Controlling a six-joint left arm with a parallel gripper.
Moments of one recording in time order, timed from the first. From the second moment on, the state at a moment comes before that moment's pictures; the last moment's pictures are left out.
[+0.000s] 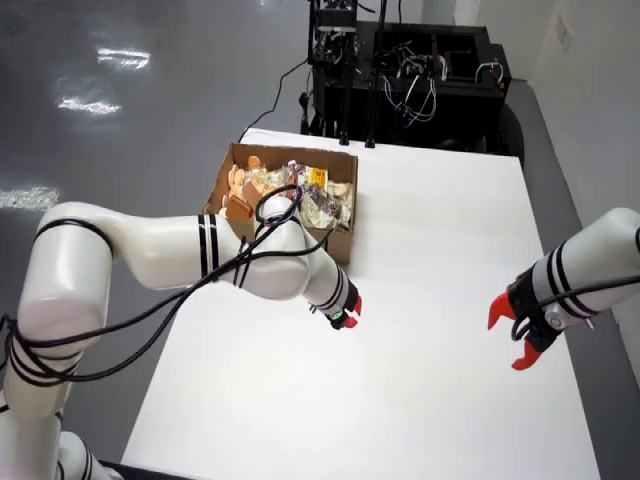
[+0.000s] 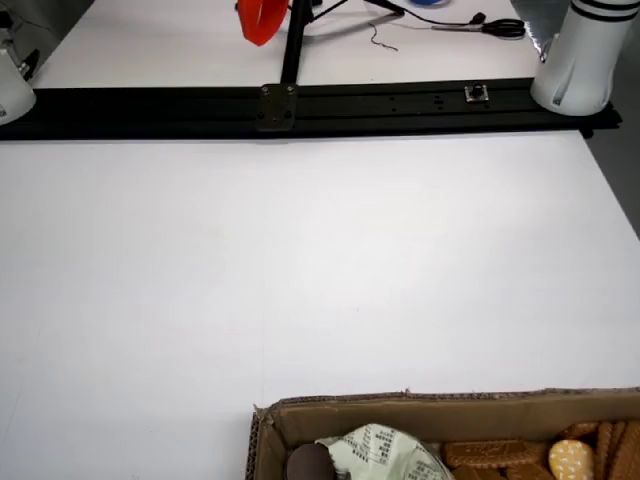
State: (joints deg) arm -65.8 33.9 65.4 11.7 49.3 -26.0
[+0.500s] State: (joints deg) arm -66.5 32.4 65.2 11.5 52.5 -27.4
